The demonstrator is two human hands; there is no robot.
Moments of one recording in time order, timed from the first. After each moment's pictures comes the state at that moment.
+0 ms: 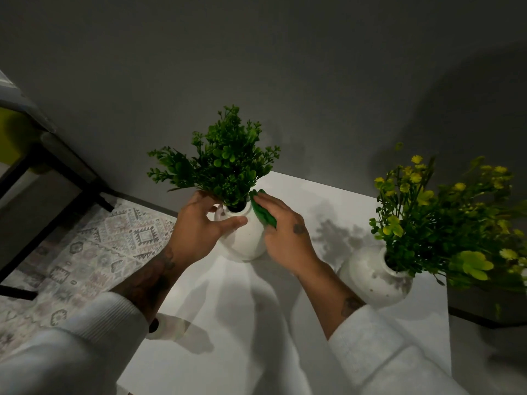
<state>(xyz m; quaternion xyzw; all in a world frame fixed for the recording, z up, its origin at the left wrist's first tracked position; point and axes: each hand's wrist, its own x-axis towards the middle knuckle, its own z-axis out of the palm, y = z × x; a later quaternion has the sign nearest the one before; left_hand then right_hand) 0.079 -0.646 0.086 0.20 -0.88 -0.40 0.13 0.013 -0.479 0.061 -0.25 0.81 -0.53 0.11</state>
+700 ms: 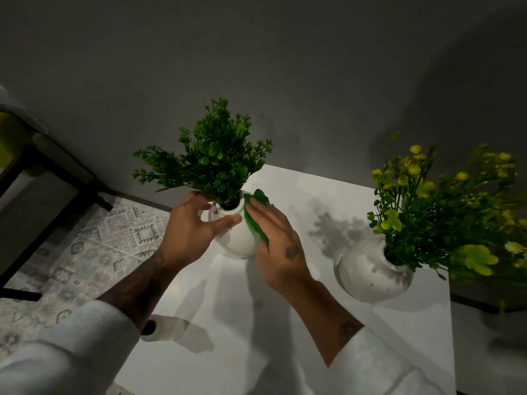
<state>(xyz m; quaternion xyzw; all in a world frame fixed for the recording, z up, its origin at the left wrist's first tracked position) 0.079 -0.650 0.076 0.20 -0.89 -0.39 0.13 0.044 -0.473 0.045 -0.28 0.81 -0.52 0.03</state>
